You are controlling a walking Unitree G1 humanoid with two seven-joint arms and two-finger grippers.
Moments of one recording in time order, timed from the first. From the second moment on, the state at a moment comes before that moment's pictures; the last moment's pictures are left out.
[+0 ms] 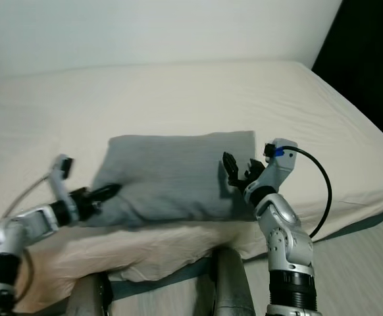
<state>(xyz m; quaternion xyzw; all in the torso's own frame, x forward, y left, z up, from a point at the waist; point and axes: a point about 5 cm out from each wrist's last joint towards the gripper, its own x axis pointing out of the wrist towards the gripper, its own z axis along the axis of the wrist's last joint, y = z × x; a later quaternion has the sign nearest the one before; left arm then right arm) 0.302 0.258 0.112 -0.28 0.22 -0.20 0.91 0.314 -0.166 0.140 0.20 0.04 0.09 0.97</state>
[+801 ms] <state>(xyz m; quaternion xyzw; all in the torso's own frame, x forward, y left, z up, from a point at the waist) 0.297 0.284 0.108 -0.19 0.22 -0.15 0.94 0.333 -0.170 0.062 0.38 0.20 0.01 0.90</state>
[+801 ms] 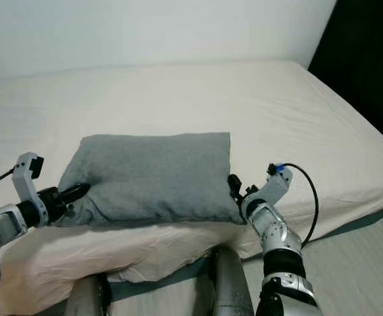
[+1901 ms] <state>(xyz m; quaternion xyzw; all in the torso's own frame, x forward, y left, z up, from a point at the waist) 0.299 0.257 0.106 -0.17 0.19 -0.17 0.95 0.324 -0.117 0.053 0.22 0.20 0.27 0.91</state>
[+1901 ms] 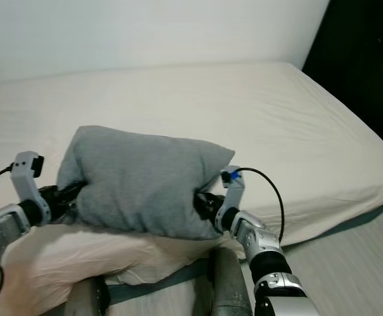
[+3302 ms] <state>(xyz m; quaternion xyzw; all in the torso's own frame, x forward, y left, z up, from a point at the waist) 0.304 0.197 0.117 -0.26 0.07 -0.02 0.96 0.342 -0.114 0.188 0.16 -0.12 0.22 0.95</state>
